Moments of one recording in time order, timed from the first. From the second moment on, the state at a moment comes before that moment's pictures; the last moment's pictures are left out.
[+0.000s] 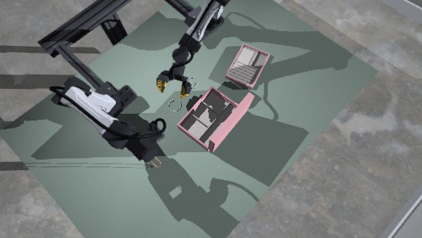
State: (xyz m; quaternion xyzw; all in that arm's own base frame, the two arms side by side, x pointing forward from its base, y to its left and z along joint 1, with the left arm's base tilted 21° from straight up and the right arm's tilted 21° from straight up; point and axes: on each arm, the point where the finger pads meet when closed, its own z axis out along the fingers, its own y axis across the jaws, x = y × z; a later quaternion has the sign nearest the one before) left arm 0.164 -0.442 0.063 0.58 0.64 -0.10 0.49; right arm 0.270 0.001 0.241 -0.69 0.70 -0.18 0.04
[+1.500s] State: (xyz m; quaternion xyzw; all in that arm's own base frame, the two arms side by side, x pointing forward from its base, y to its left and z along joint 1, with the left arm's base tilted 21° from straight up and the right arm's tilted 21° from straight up) left arm 0.090 -0.322 0.370 0.40 0.69 -0.42 0.42; right arm 0.288 0.147 0.250 -0.69 0.63 -0.29 0.17
